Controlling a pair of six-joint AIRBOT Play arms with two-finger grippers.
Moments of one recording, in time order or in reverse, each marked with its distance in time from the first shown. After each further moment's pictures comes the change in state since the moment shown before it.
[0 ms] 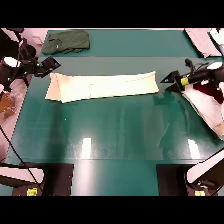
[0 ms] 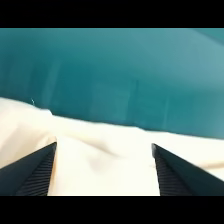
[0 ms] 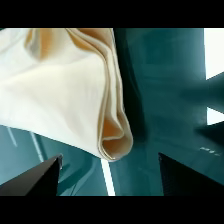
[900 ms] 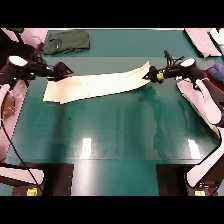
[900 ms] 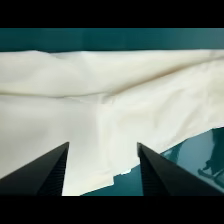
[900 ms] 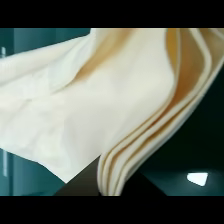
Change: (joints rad) left arm -0.105 -0.009 0.005 -0.105 -0.239 0.071; right arm 0.266 0.006 0.055 0.013 -0.271 -0.040
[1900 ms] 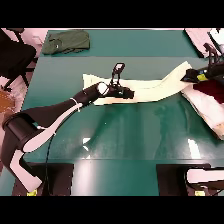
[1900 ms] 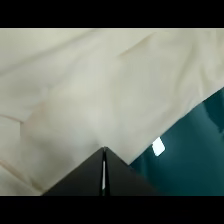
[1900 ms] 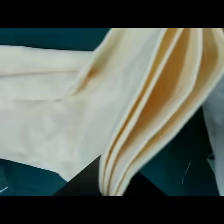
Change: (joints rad) left arm -0.737 -0.246 0.077 -0.024 0.548 0.042; right arm -0.234 0.394 -0.182 -0.366 0.099 -0.083
